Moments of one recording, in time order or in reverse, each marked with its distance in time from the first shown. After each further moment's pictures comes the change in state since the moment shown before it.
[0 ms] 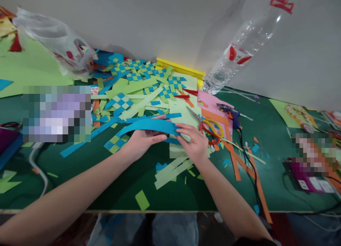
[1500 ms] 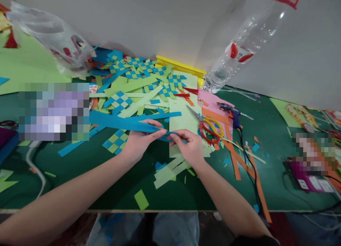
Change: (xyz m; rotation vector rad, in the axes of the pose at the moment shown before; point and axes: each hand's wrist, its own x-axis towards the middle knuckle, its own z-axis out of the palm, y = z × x) left_hand -0.003 0.001 0.010 0.121 0.296 0.077; right_hand -0.001 -0.019 0.012 0.372 -0.097 0.638
